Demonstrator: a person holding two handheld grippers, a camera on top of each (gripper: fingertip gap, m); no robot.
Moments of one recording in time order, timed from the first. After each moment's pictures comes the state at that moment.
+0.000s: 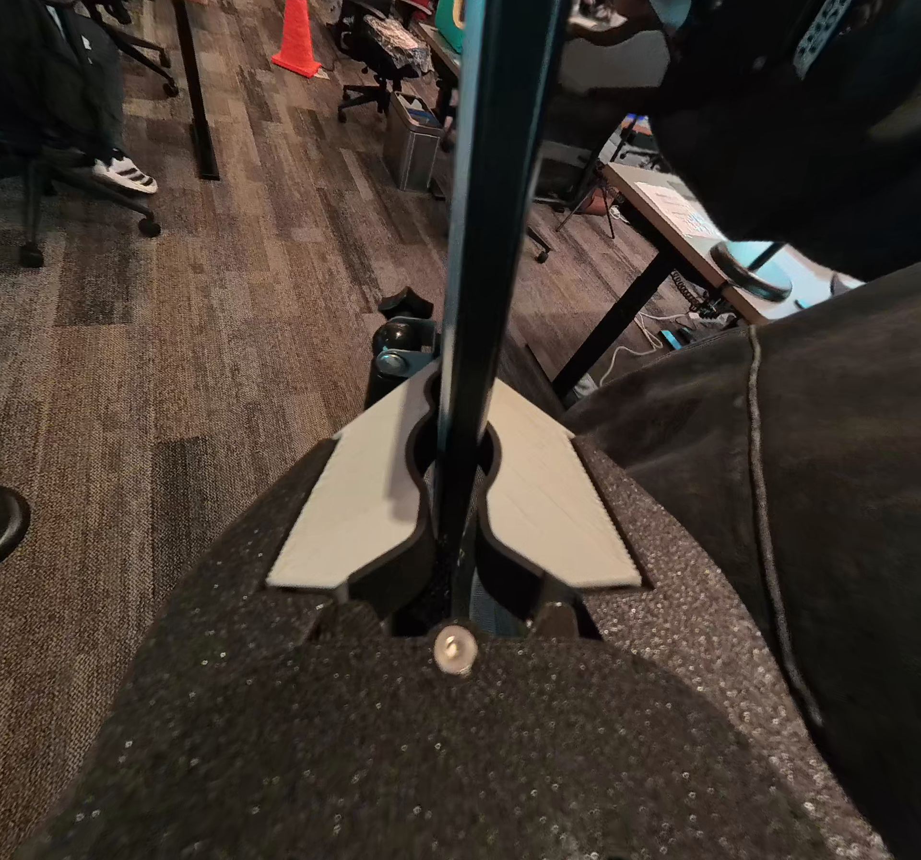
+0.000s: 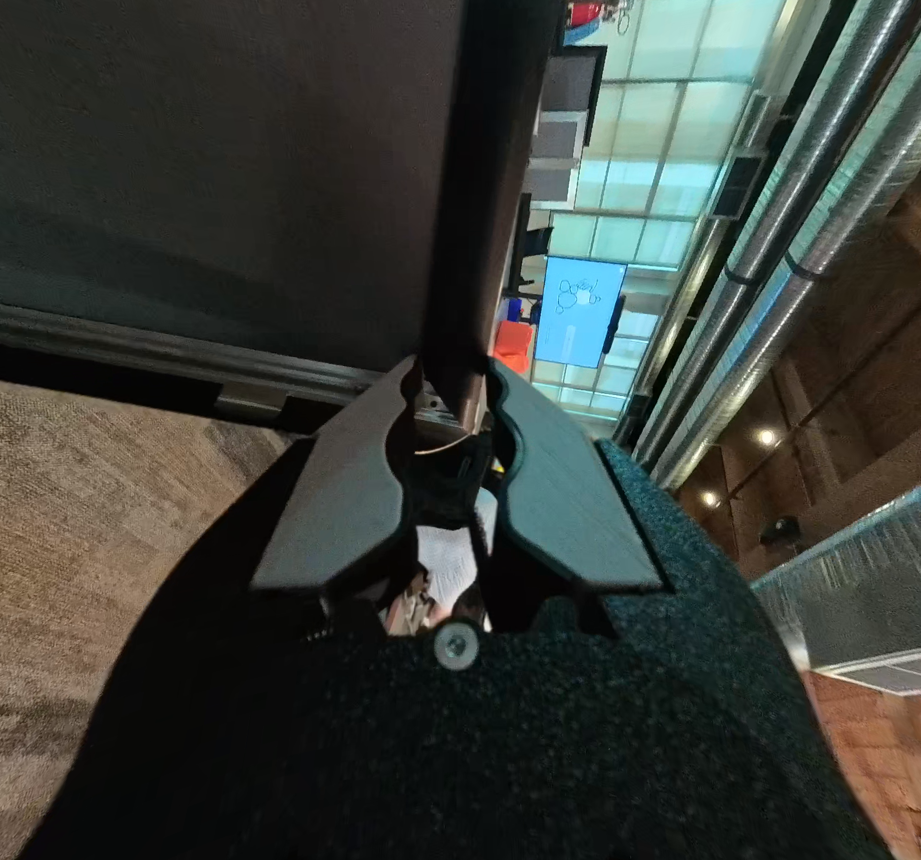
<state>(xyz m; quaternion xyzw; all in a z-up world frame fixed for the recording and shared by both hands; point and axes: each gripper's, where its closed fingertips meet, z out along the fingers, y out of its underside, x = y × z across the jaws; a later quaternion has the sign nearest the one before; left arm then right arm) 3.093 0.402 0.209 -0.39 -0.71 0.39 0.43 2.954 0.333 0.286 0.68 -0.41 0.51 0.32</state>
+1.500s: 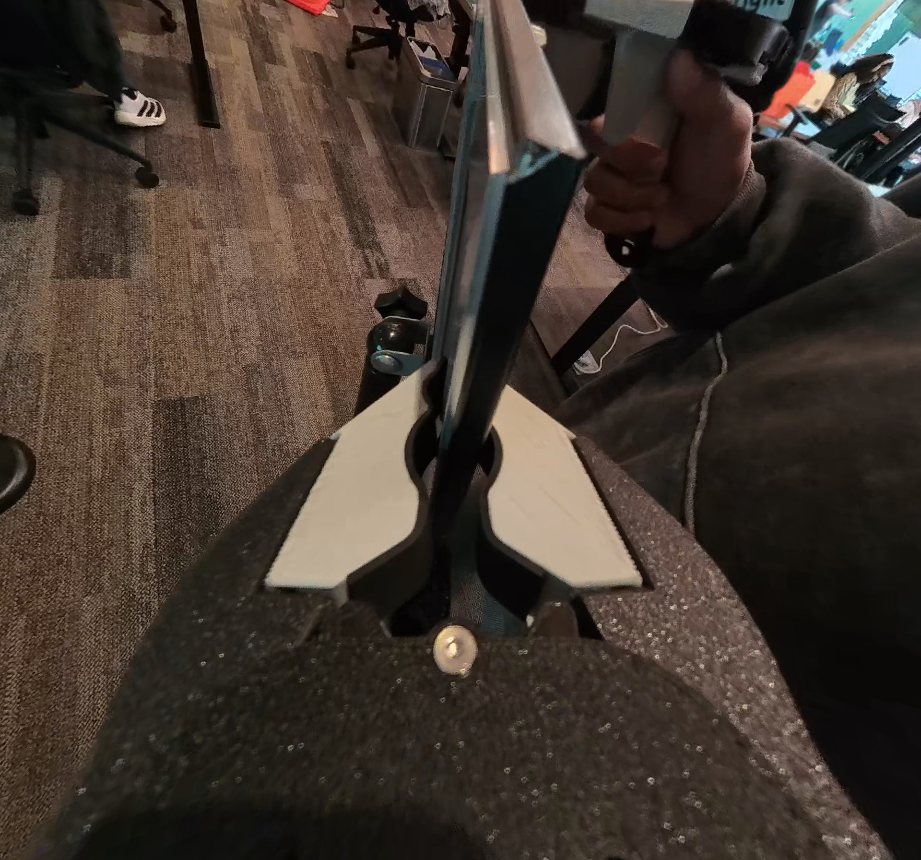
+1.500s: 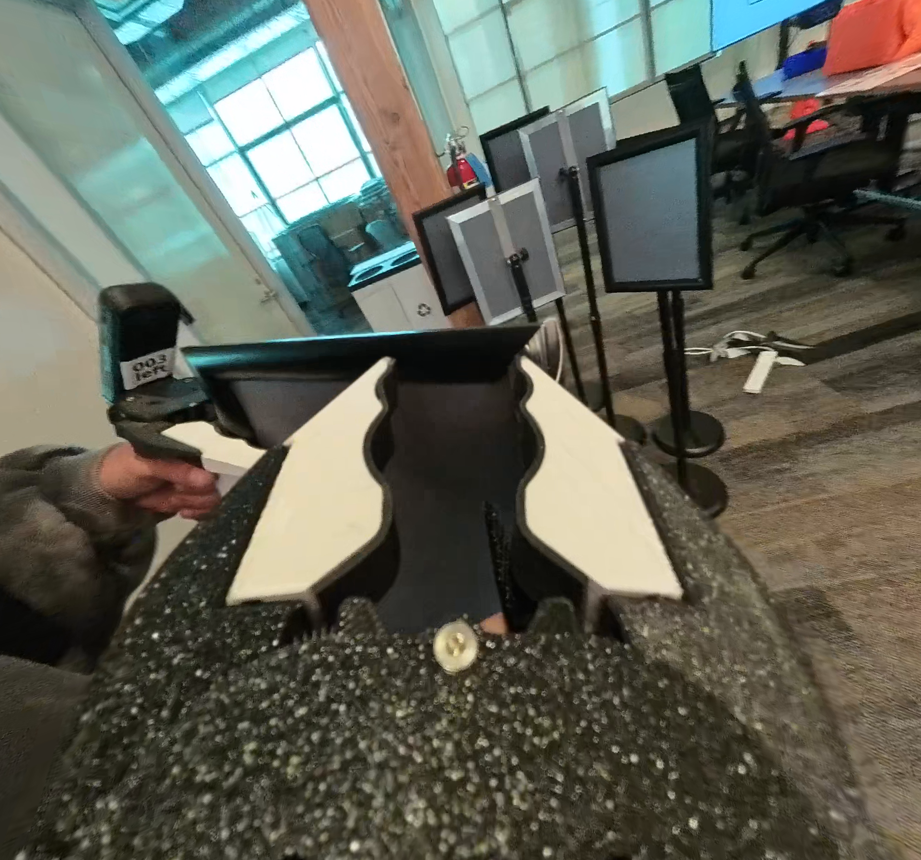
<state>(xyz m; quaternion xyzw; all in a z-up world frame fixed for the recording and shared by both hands) 3.089 0.414 0.221 -0.39 -0.74 0.36 0.41 2.952 0.355 0.288 0.13 -0.70 0.59 -0.37</state>
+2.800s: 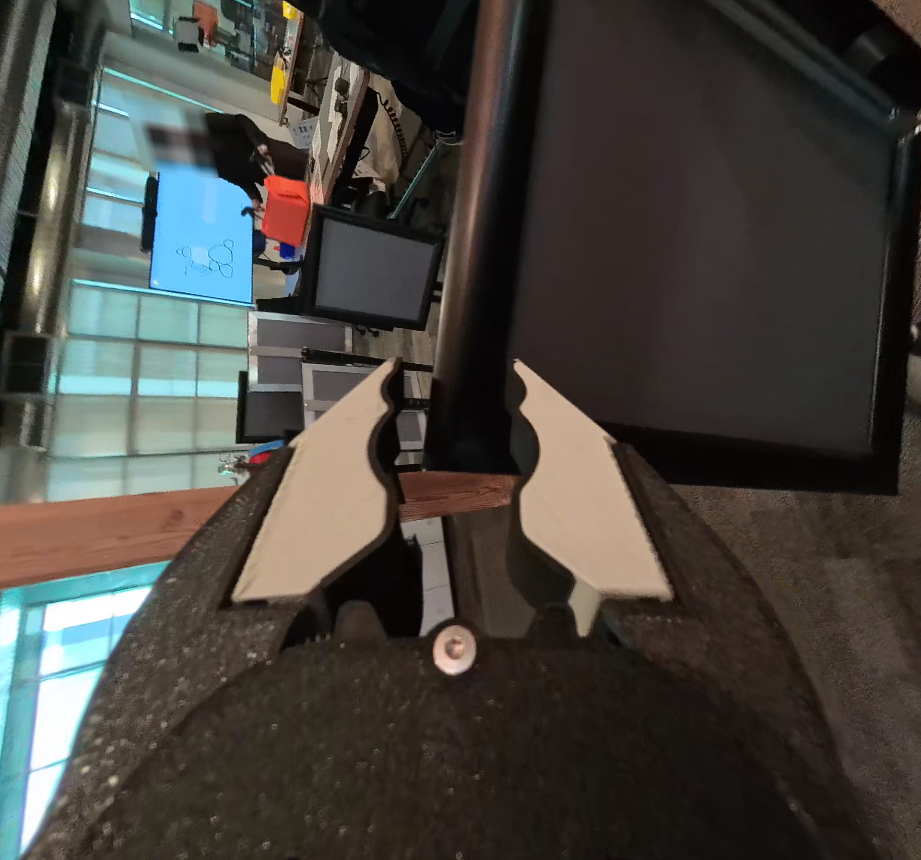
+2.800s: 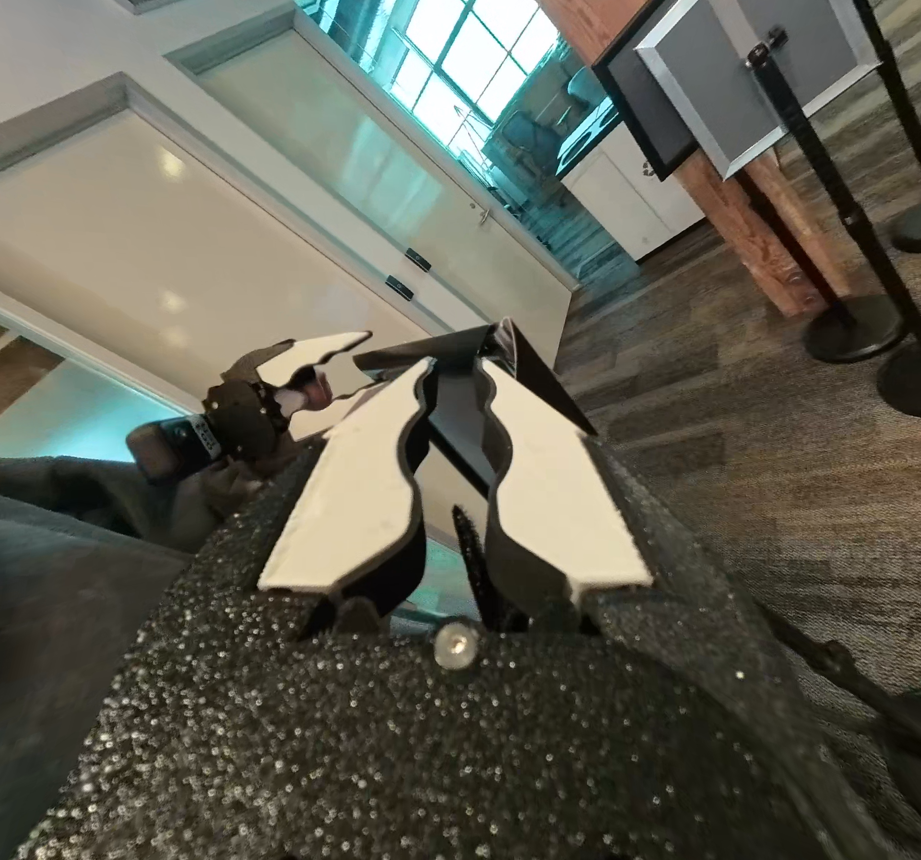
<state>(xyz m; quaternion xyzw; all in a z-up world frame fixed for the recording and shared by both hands) 3.142 0.384 0.292 -0.57 -0.63 0.47 -0.25 2.970 0.340 0.295 0.13 -0.69 0.35 -0.62</state>
